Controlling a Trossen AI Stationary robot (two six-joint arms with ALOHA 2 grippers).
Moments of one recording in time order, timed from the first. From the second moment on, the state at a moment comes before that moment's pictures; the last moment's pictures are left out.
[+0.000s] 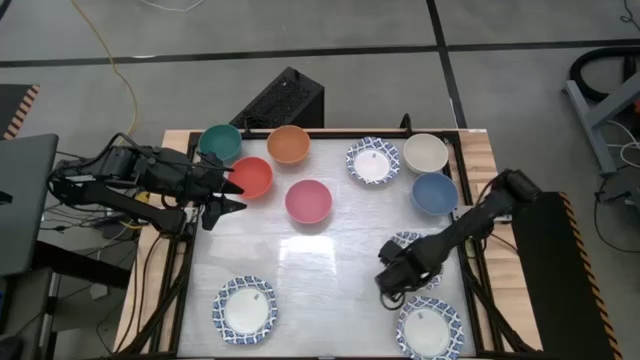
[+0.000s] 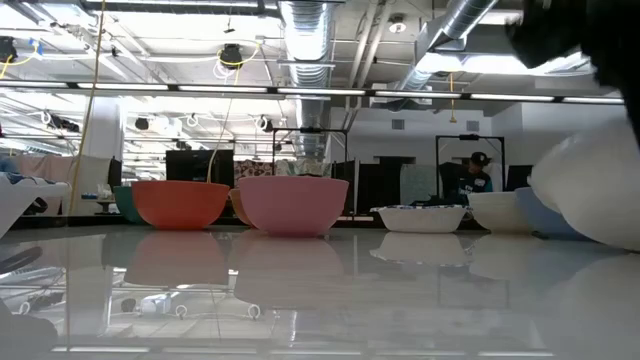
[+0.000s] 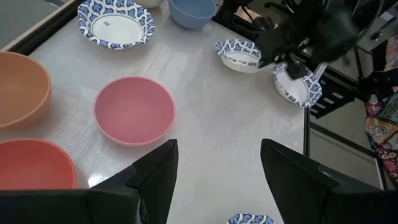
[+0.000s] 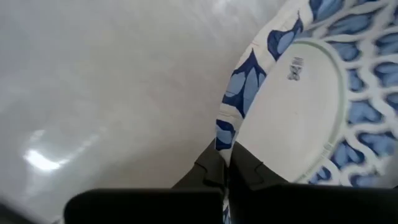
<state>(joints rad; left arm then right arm) -0.12 0.96 1.38 -0.96 -0.14 -0.53 0.58 1.57 1.19 -1.13 0.04 1.31</state>
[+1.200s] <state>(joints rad) -0.12 0.96 1.38 -0.96 -0.40 -0.49 1.04 2.03 1.93 -1.47 0.02 1.30</state>
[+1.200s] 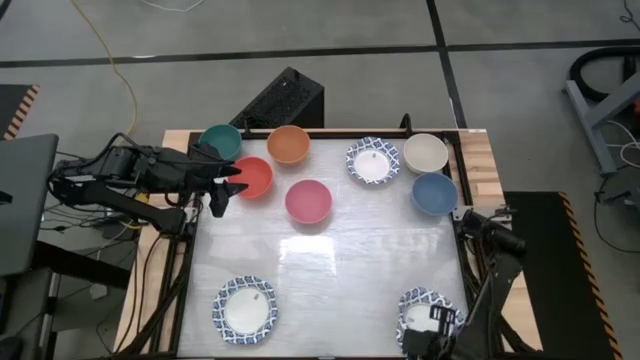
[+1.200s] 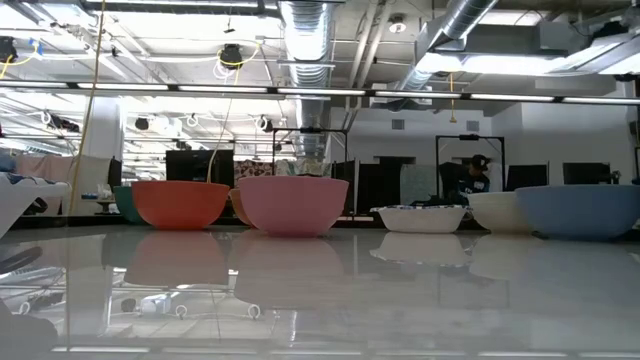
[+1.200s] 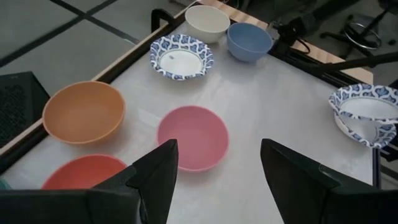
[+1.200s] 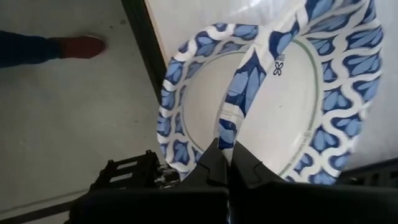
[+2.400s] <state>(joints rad) -0.12 0.96 1.38 -0.96 -0.41 -0.48 1.02 2.05 1.91 -1.37 0.02 1.35</state>
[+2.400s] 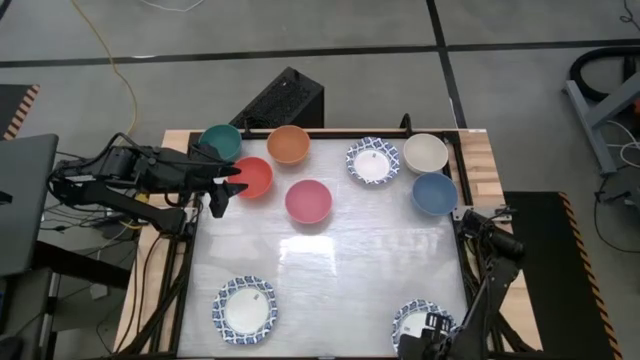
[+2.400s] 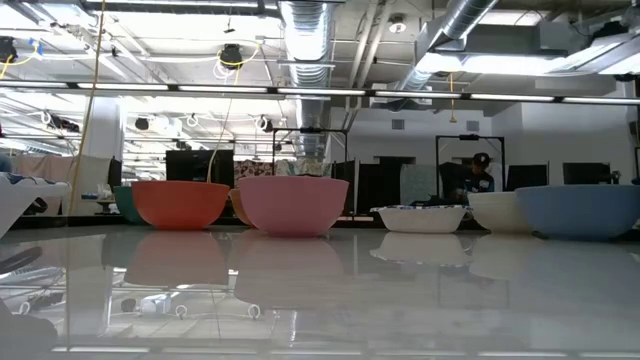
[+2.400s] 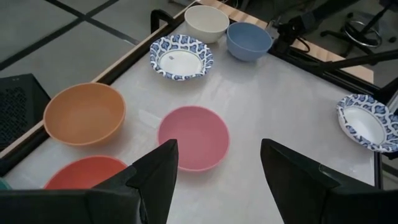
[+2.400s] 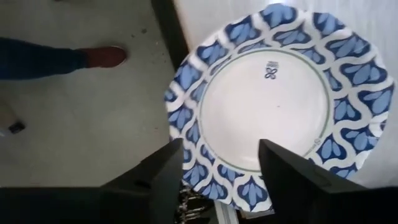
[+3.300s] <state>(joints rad) -0.12 0.96 1.38 -0.98 -0.34 -0.47 0.80 2.05 1.53 -1.07 0.01 1.13</state>
